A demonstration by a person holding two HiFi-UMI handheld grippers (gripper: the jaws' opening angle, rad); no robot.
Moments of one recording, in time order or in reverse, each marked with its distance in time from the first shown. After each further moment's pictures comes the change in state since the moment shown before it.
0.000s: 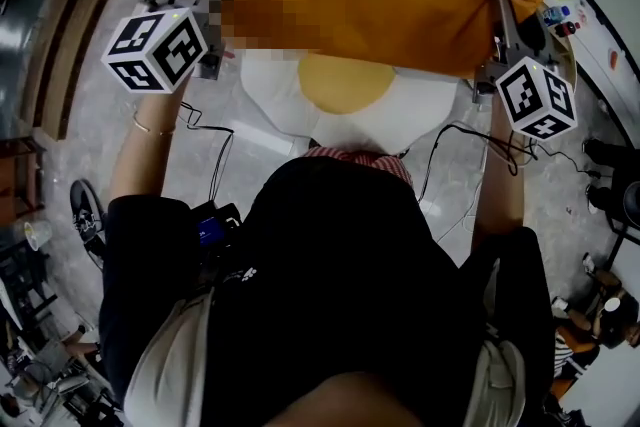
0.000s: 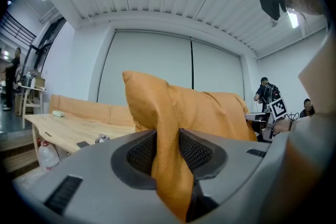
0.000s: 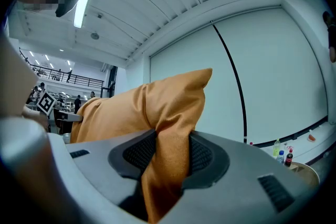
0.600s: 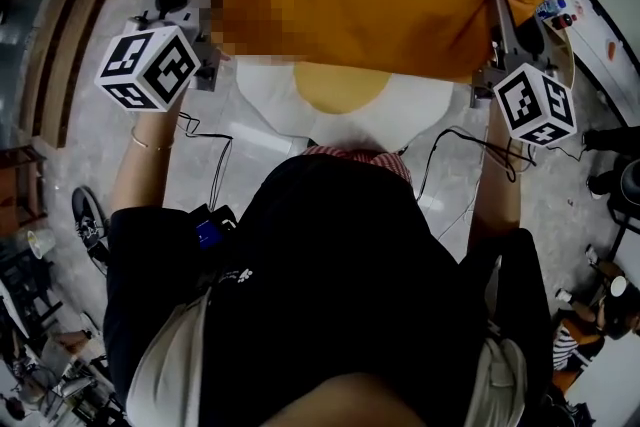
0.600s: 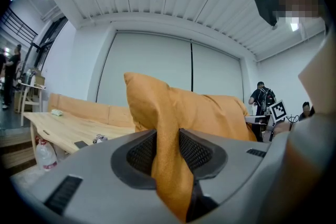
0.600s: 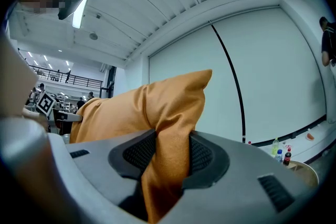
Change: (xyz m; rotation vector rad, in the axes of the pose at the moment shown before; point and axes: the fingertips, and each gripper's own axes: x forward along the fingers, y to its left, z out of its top) left arm -0.004 -0.017 0.007 -0.014 -0.020 -0.010; right arm -0.017 -0.009 0.008 0.004 -0.001 -0.010
